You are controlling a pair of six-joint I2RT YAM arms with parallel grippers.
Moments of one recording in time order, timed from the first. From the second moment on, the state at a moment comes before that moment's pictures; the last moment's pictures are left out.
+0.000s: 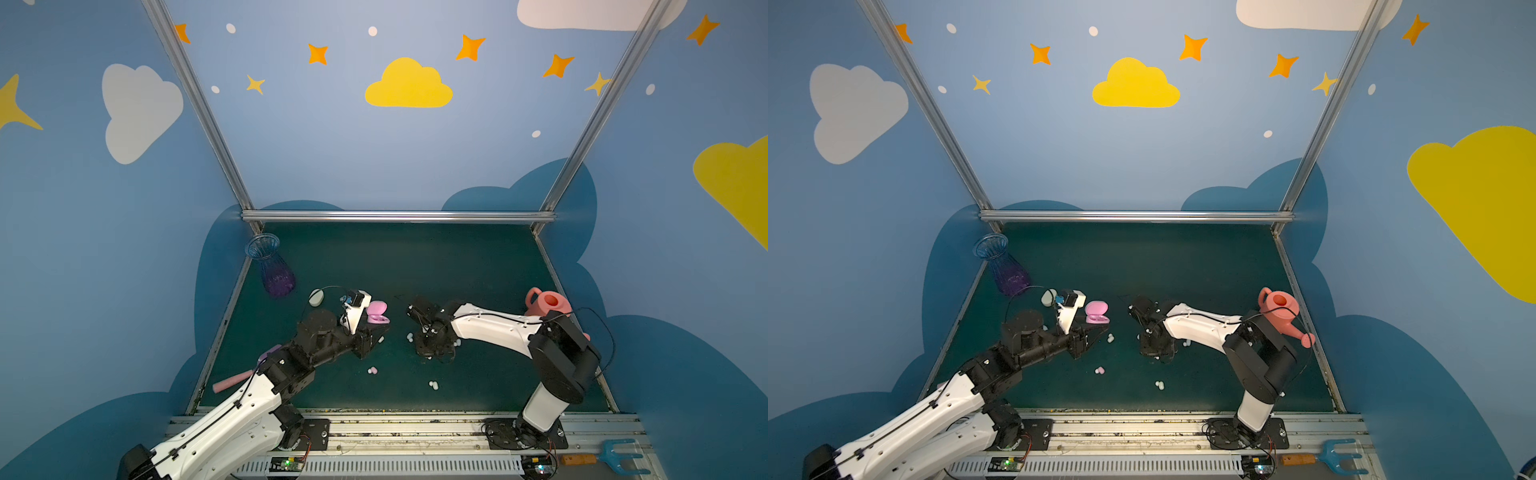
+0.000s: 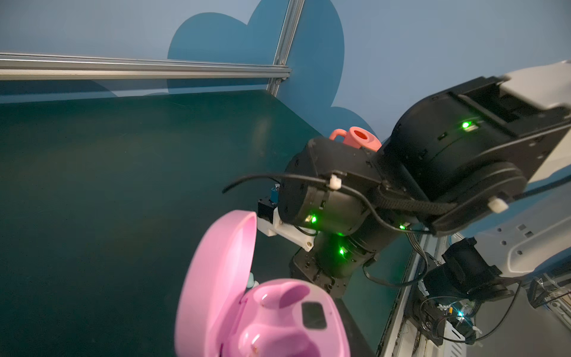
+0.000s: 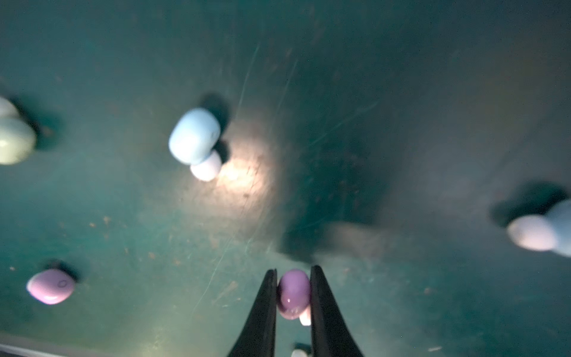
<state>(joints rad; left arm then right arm) -0.71 0.77 0.54 -0.09 0.23 -0.30 0.89 1.71 1.06 -0.78 -0.04 0.76</state>
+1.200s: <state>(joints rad) -0.71 1.43 0.76 0.62 0.76 -0.23 0.53 0.99 1.20 -0.79 -0.60 0.51</state>
